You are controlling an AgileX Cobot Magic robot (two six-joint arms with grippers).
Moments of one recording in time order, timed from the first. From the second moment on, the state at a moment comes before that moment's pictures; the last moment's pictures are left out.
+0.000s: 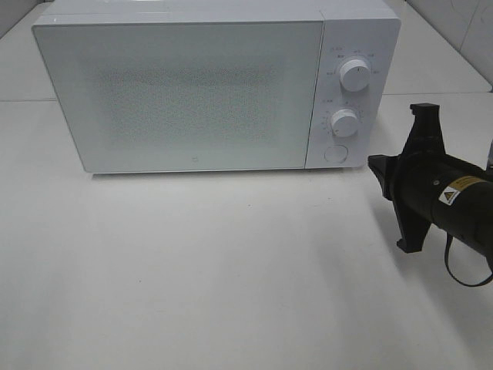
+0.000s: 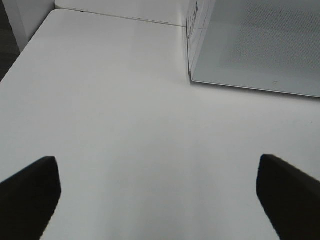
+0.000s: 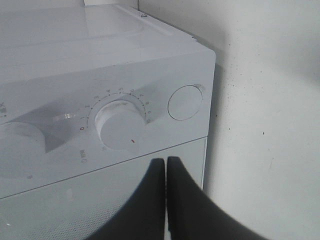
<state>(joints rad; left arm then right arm) -0.02 0.00 -0.52 -0.01 1.08 -0.11 0.41 1.72 -0.36 0.22 -0.96 1.52</state>
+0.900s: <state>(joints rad) -0.02 0.00 -0.52 -0.01 1.08 -0.11 0.41 1.95 -0.56 0.25 -0.92 1.53</state>
